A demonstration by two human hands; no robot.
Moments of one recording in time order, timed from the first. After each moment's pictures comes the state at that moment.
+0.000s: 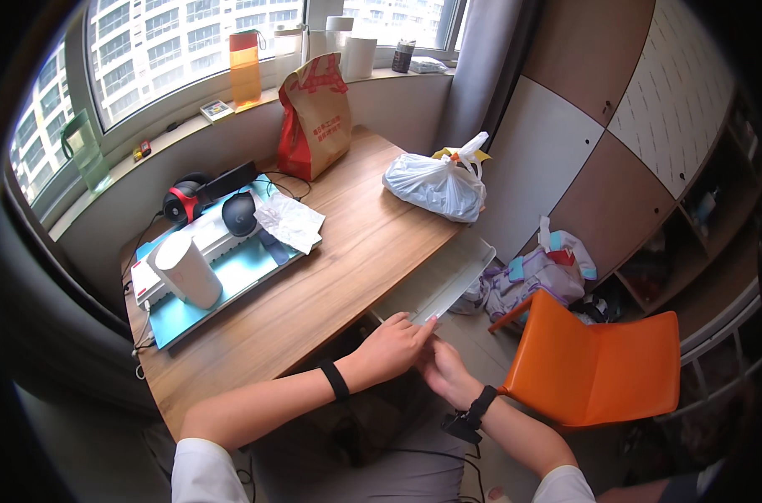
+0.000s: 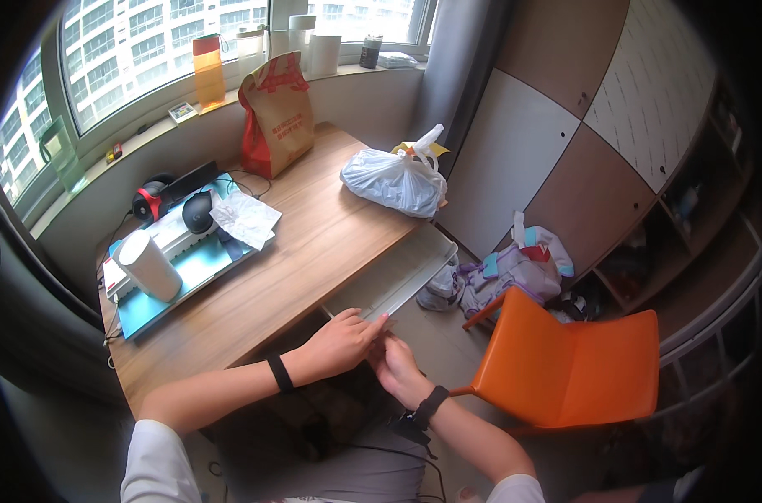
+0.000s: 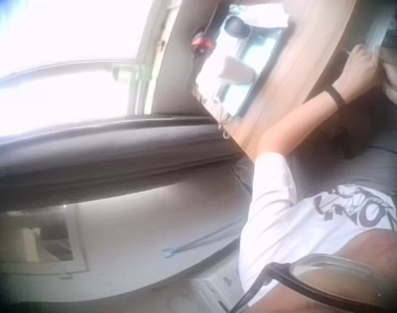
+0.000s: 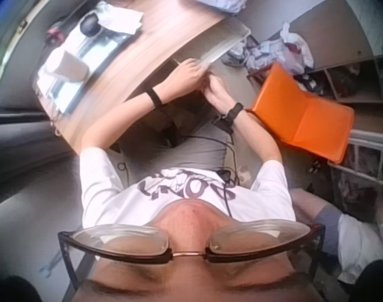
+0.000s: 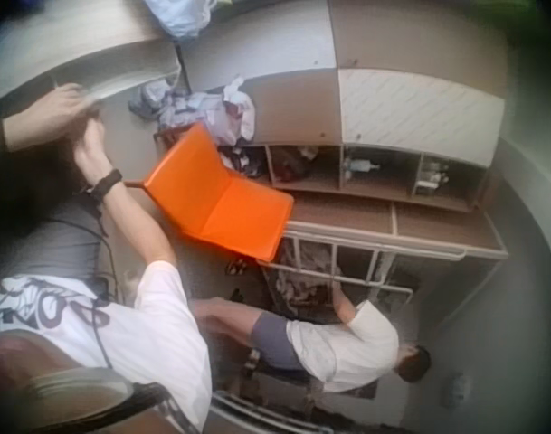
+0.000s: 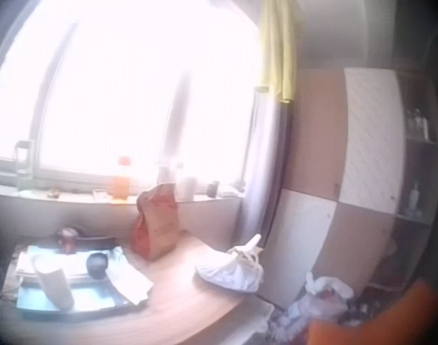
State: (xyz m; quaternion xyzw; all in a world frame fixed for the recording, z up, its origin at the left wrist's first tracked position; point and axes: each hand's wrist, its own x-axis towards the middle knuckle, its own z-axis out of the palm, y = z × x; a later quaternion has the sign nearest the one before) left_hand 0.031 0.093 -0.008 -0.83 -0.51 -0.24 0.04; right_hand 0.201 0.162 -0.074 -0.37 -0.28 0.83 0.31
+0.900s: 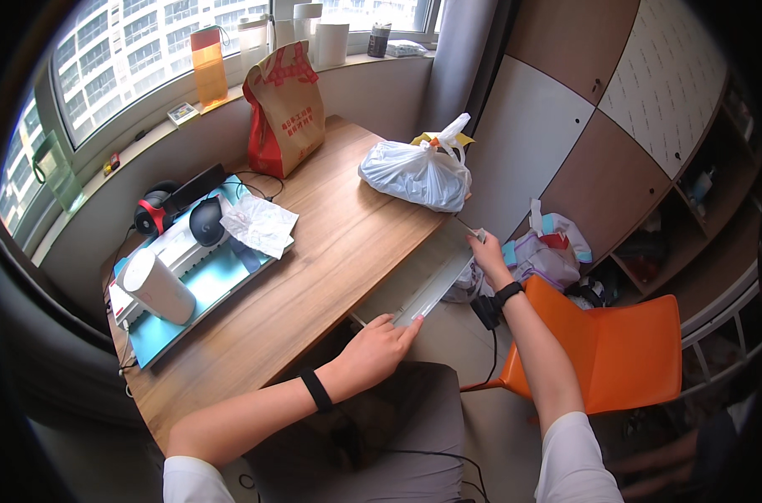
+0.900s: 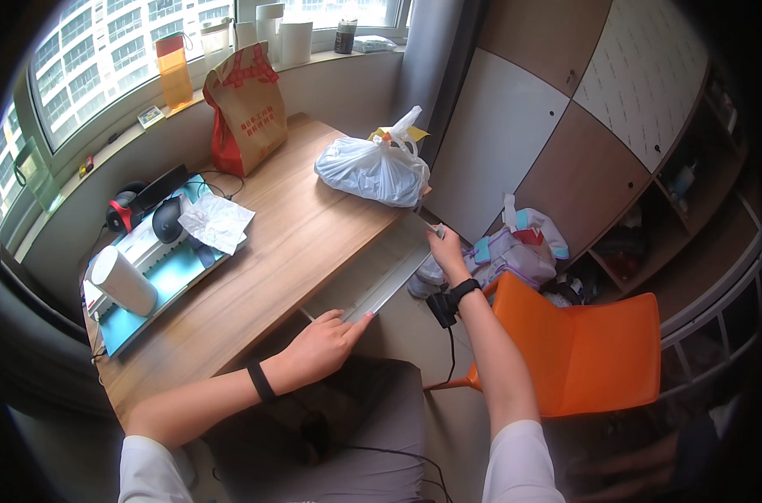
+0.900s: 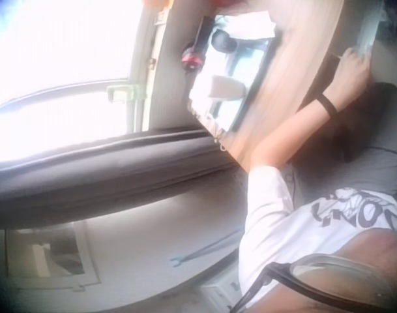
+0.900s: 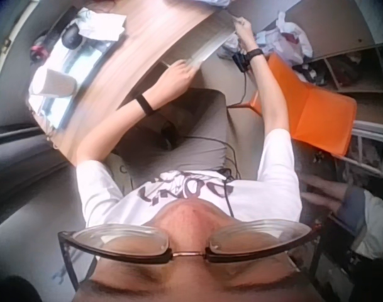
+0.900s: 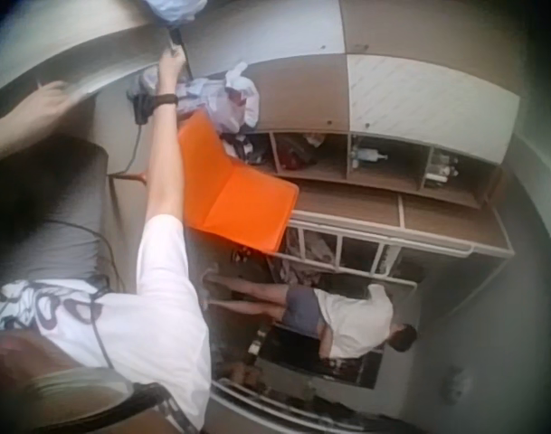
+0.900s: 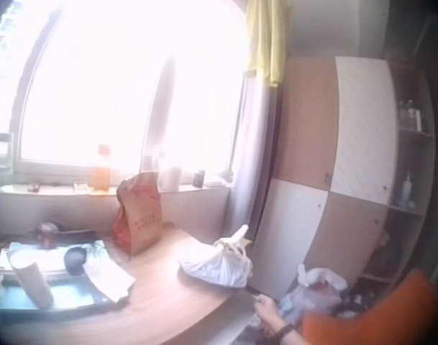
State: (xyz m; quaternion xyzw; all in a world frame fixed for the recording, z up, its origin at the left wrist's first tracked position) left_hand 0.031 0.099 0.005 -0.84 -0.51 -0.20 0.03; right_hand 0.232 0.437 -0.050 -0.46 -0.72 0.39 0.34
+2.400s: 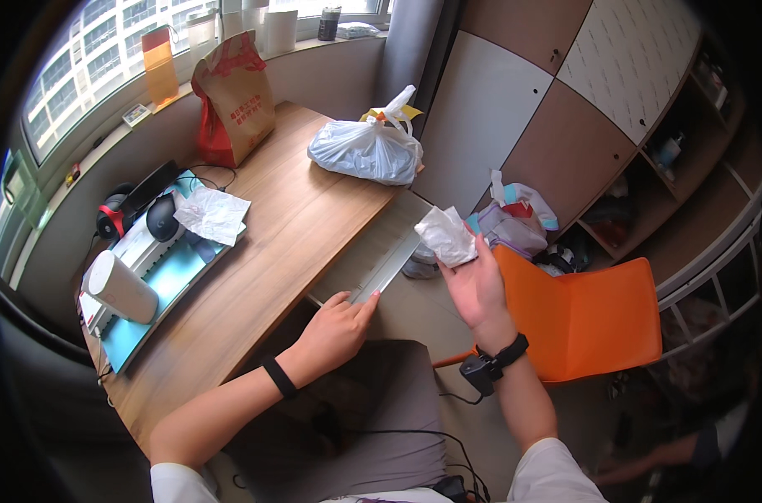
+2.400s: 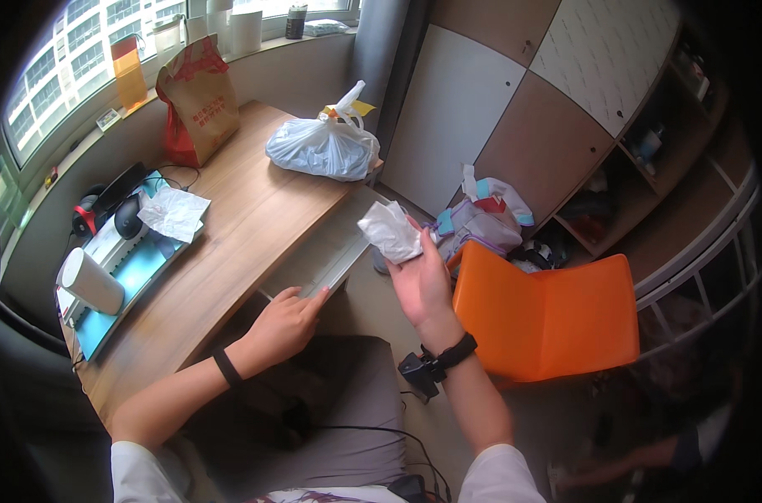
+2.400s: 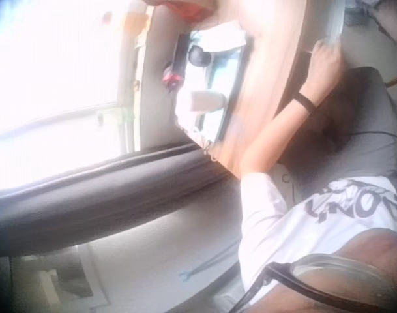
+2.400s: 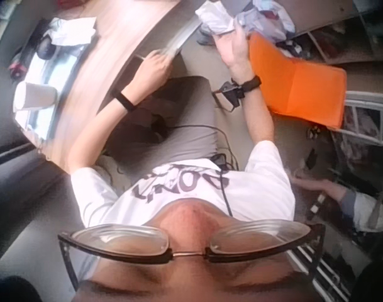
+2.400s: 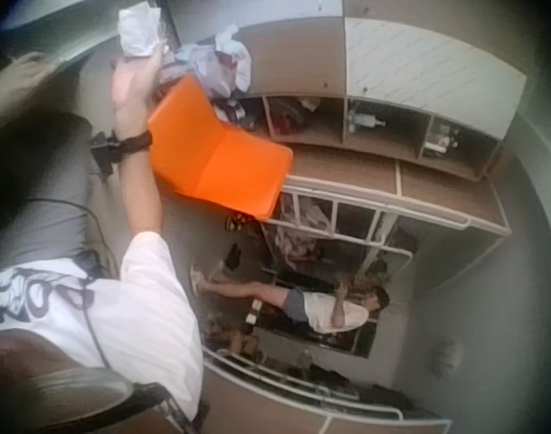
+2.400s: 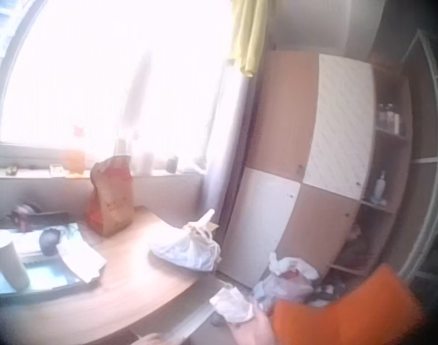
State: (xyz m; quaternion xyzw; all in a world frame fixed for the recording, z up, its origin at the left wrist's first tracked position) left_hand 0.032 0.095 0.003 -0.83 -0.50 -0.24 0.02; right_hand 0.255 0.234 0.070 -0.22 -0.28 0.78 0.52
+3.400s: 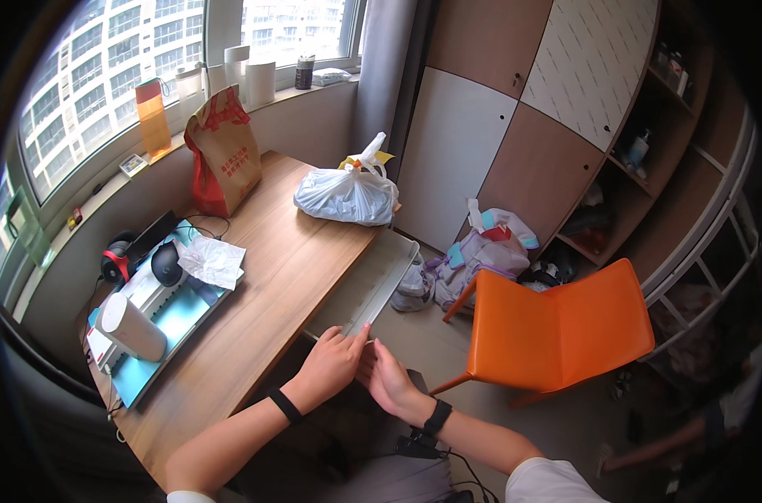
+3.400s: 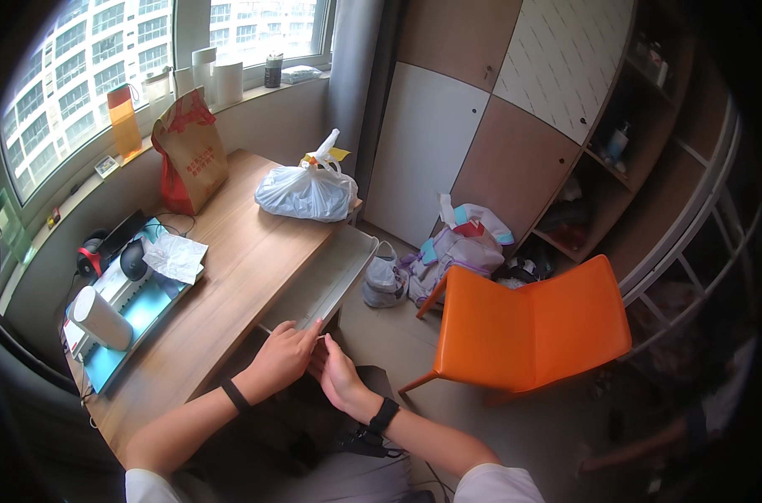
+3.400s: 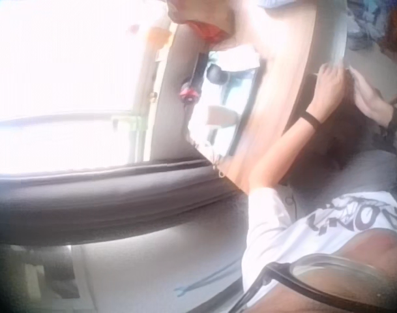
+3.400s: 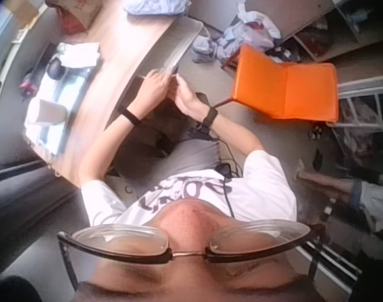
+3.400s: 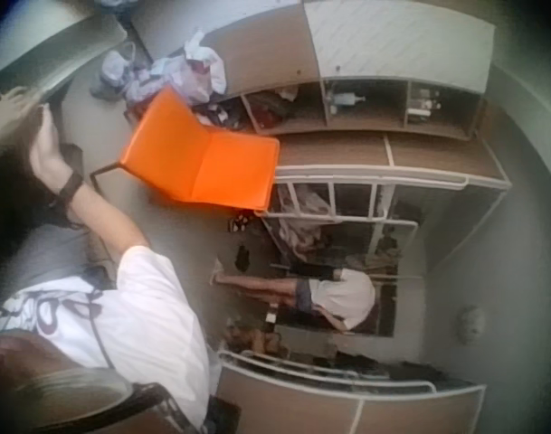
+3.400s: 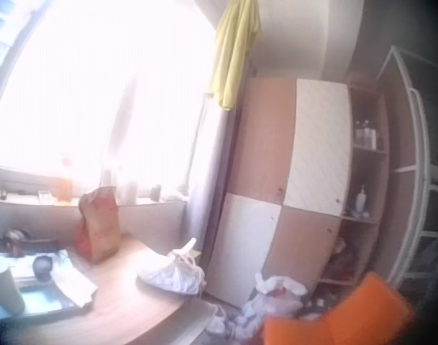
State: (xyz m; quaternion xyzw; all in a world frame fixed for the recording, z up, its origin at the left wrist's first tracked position) left_hand 0.030 0.094 -0.003 -0.83 -0.50 -0.24 0.04; right_hand 0.190 0.117 -0.028 -0.35 -0.25 0.83 0.35
